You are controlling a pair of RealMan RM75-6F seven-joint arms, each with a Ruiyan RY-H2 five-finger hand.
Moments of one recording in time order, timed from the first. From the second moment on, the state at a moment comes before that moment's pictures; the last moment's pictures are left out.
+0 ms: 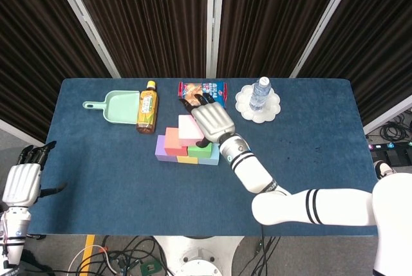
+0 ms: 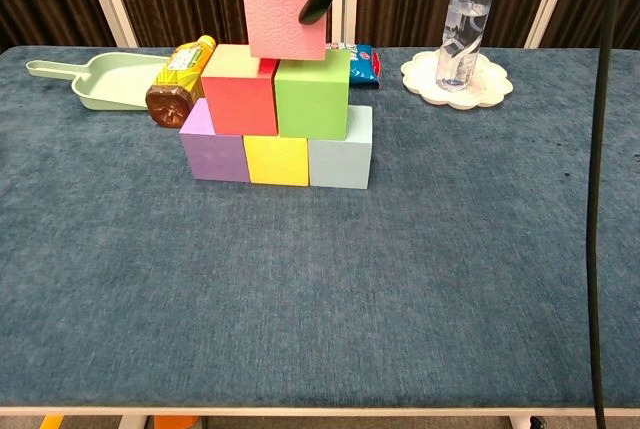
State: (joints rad) left arm -0.15 -1.21 -0.09 -1.56 1.40 1.42 -0.01; right arm 1.41 -1.31 0.25 -1.80 -0.28 0.97 -0.58
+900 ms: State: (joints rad) left arm -0.16 -1.22 -0.09 -1.54 1.40 1.41 -0.02; right arm 1.44 -1.40 0.29 -1.78 -0.18 1.06 -0.68
